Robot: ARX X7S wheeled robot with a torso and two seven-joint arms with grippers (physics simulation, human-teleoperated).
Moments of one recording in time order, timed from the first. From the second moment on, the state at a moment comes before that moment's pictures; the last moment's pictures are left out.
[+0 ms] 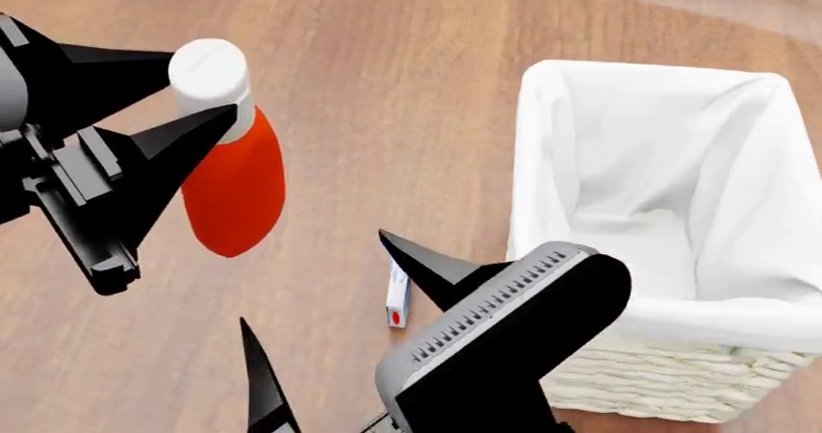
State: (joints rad) left arm -1.24 -0.70 0.45 0.37 -1.19 -1.01 0.05; right arm 0.57 0.59 -0.38 -0.86 0.93 0.80 0.30
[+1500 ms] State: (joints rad) left arm -1.18 -0.71 0.43 0.42 -1.24 -0.96 0.04; right arm 0.71 0.37 -0.55 -0.48 0.72 0.66 0.18
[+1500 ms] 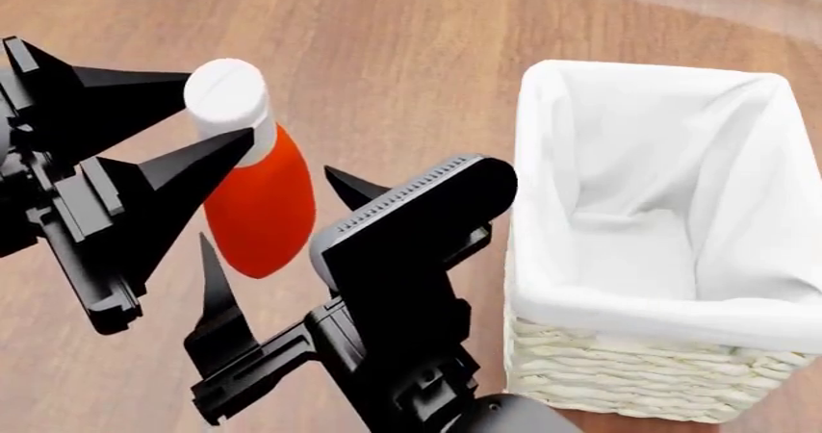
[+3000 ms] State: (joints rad) left arm -1.14 -0.74 0.37 0.47 -1.31 -0.91 -0.02; right arm 0.73 0.37 -0.54 -0.37 0.74 0.60 0.20
